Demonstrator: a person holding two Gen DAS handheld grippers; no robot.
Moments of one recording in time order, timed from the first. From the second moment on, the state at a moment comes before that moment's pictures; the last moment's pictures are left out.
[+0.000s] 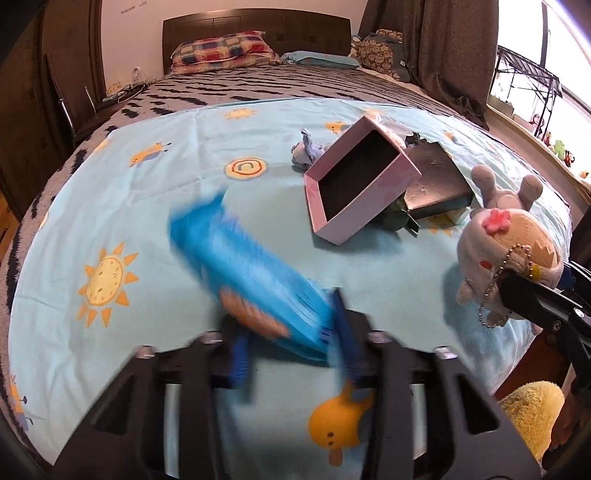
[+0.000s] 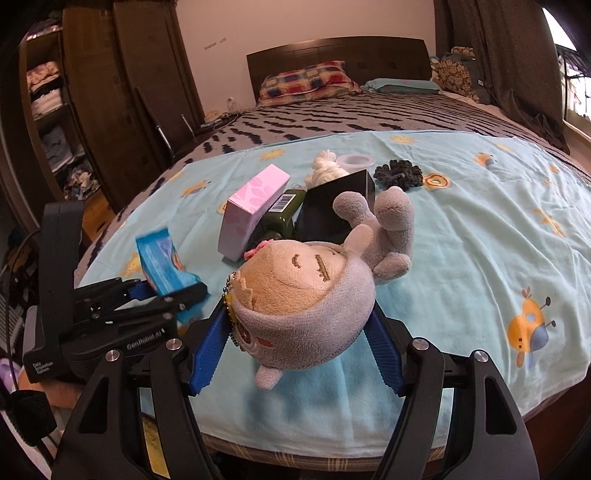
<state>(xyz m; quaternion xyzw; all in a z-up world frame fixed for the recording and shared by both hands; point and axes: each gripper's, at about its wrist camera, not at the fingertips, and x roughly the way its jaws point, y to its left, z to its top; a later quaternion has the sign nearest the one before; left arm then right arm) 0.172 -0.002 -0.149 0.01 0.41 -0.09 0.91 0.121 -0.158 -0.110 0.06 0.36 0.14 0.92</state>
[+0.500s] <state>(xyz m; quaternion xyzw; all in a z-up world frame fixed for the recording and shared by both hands) 0.102 -0.009 -0.129 0.02 0.40 -0.12 0.91 0.068 -0.169 -0.100 0.07 0.36 0.15 0.92</state>
